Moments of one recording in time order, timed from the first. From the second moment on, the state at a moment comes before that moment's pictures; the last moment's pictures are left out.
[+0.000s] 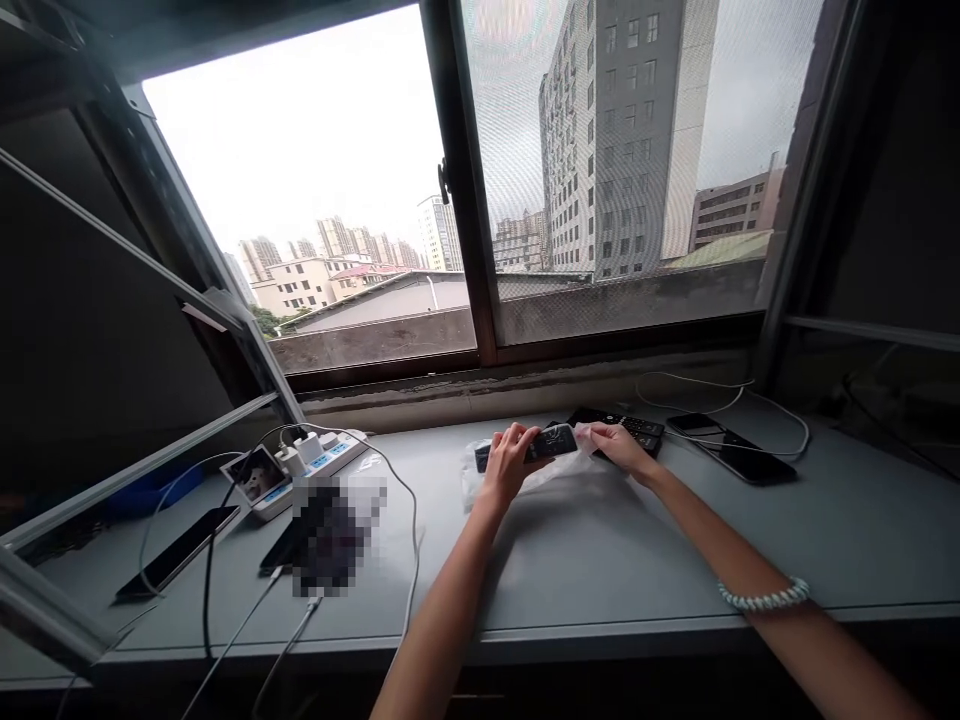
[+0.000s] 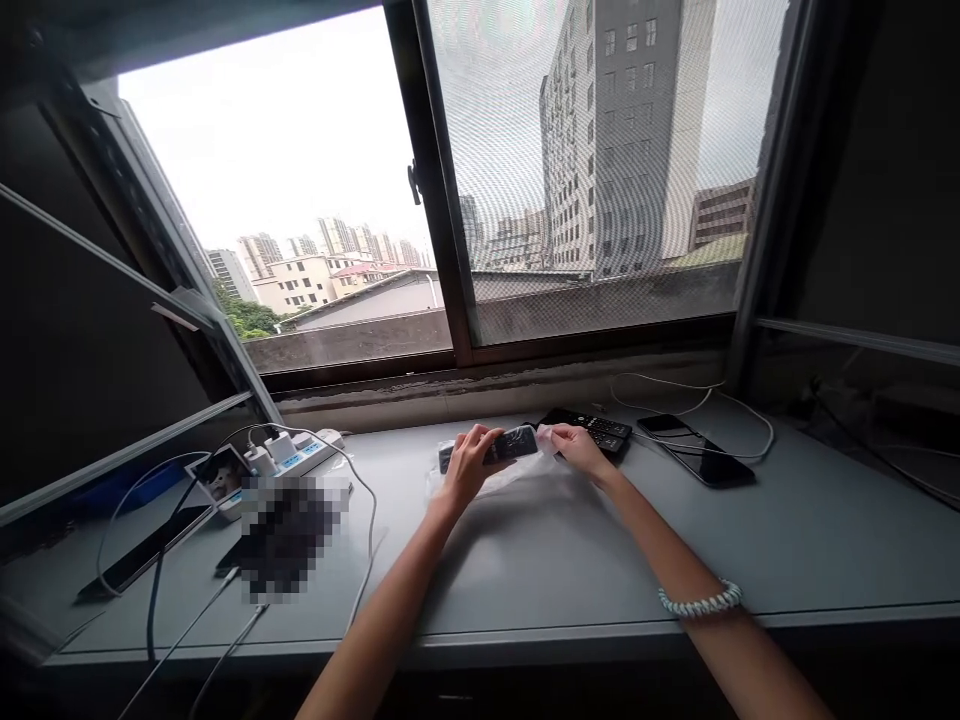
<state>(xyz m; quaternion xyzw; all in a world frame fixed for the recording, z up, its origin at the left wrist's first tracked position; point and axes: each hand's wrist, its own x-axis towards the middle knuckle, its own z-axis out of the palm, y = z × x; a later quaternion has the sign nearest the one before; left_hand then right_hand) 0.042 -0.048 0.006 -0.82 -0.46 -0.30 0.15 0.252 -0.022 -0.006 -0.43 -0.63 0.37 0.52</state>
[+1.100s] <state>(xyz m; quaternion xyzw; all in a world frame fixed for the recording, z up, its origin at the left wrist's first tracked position) 0.041 -0.051 0.013 -0.80 -0.43 -0.36 0.23 0.247 -0.036 0.008 -0.39 -0.61 0.41 0.56</state>
